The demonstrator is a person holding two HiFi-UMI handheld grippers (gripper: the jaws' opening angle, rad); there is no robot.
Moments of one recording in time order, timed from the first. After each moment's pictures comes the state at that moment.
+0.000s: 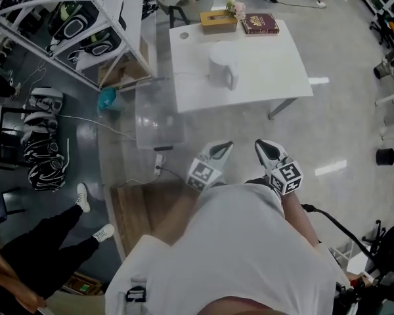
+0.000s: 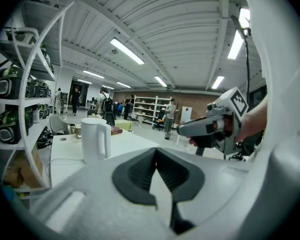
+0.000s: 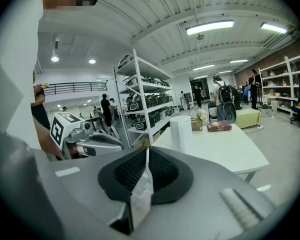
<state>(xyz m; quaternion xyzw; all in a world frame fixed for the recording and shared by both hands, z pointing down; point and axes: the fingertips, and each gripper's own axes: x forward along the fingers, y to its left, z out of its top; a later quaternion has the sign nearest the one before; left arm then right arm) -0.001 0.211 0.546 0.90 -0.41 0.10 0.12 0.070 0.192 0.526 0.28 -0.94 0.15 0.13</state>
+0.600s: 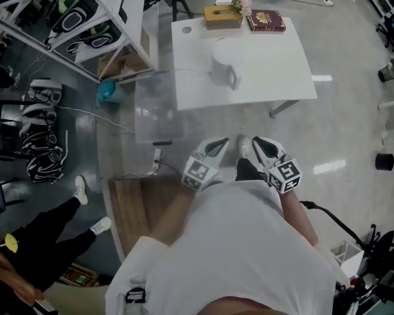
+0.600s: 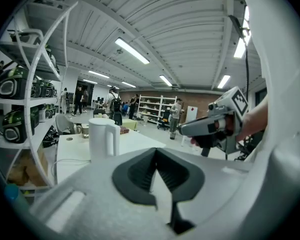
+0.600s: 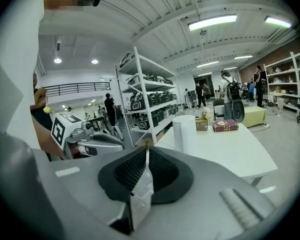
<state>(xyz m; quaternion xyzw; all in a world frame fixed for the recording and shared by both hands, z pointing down) -0.022 0.182 0.548 0.89 -0.43 0.11 0.12 0.052 0.162 0.526 0.26 -0.94 0.15 0.14</state>
